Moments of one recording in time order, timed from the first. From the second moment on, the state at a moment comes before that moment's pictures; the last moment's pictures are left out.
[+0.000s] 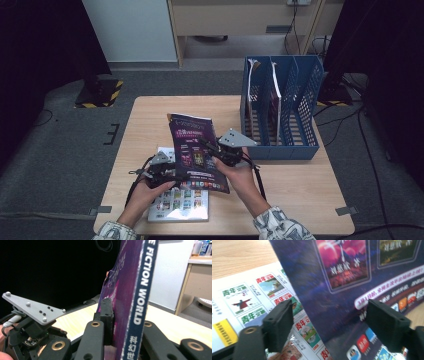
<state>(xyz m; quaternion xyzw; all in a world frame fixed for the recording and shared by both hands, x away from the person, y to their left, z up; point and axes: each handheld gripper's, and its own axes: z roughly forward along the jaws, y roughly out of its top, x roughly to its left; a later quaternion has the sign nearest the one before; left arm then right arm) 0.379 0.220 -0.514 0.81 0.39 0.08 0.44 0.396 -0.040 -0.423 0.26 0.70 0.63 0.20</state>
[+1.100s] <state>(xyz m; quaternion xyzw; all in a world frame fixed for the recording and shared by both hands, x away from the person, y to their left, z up) 0.373 0.244 -0.483 0.78 0.38 0.16 0.47 0.399 -0.051 -0.416 0.25 0.70 0.65 0.19</state>
